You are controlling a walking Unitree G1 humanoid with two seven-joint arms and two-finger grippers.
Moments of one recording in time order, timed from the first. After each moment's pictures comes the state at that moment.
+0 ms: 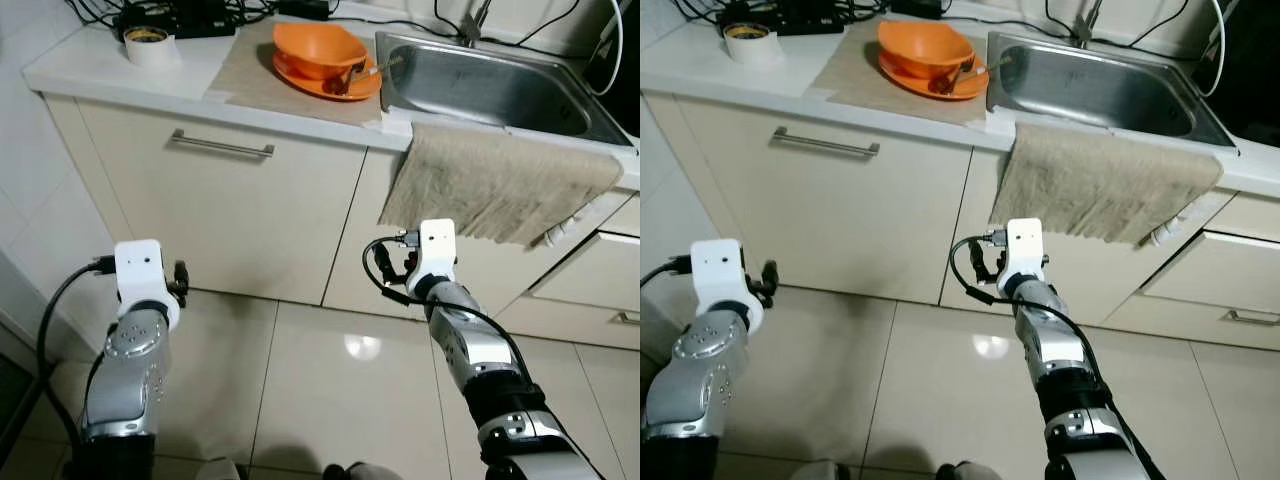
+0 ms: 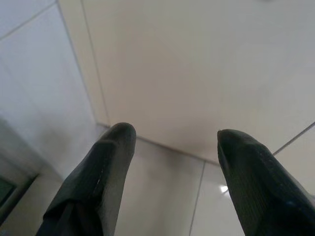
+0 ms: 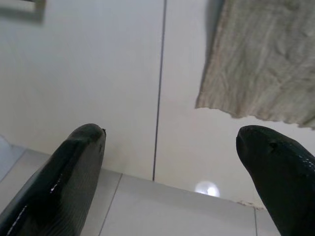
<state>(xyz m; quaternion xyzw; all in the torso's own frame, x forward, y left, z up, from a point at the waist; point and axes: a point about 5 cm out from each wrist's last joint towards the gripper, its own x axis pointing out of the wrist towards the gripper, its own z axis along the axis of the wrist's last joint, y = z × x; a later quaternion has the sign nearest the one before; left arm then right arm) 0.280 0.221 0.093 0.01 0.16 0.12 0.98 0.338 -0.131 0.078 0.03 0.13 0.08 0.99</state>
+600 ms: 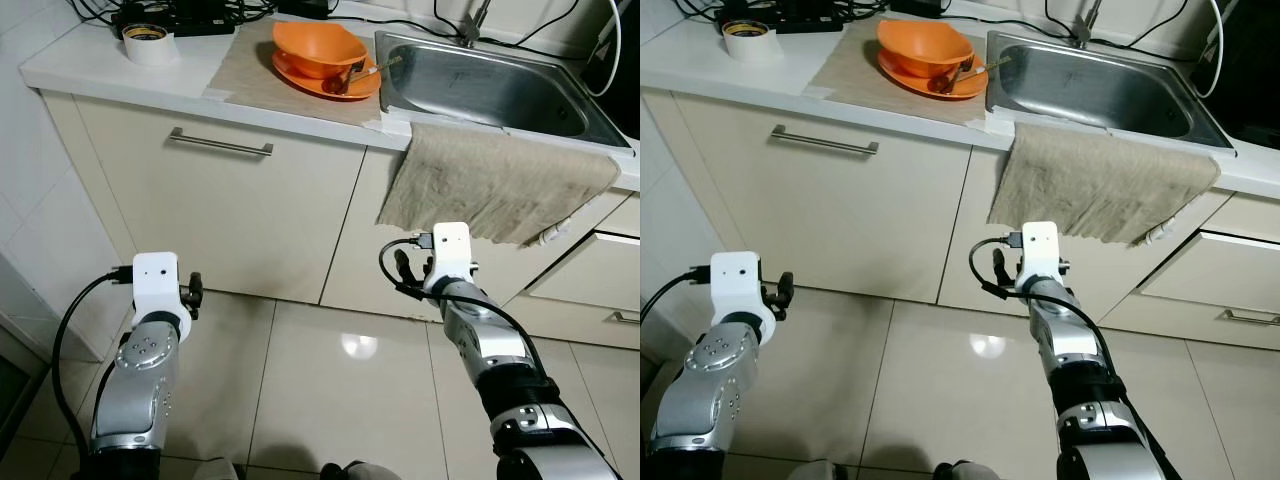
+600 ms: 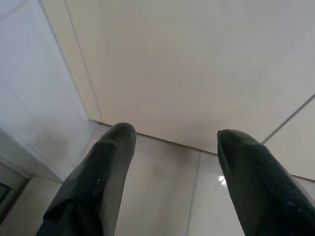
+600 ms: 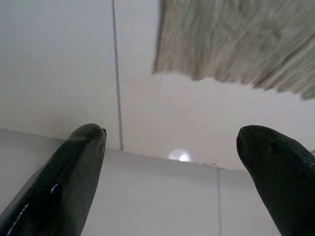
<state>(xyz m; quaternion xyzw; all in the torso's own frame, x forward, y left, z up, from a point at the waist) 0.273 0.214 0.080 0.02 0.18 0.10 0.98 0.330 -0.154 0.064 0.00 0.20 0.03 0.98</state>
